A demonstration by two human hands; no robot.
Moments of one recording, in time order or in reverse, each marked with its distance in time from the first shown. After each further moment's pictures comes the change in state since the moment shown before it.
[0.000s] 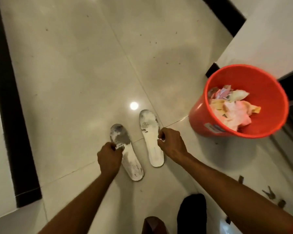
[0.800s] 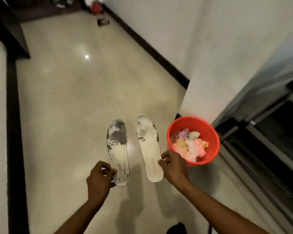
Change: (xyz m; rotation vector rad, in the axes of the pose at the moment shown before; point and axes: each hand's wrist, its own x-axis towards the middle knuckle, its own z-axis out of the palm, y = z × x) left_hand -0.088 0.099 -0.101 -0.465 -0.118 0.226; right_hand -0.099 -0.062 -0.153 0.337 0.284 0.123
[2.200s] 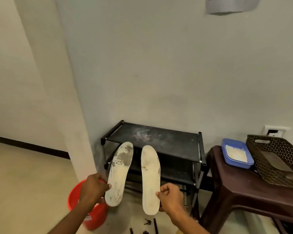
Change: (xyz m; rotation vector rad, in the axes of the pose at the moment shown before) left_hand -0.313 0.270 0.112 0.335 -0.676 0.516; right_hand -0.346 0.053 -0.303 0.451 0.803 0.405
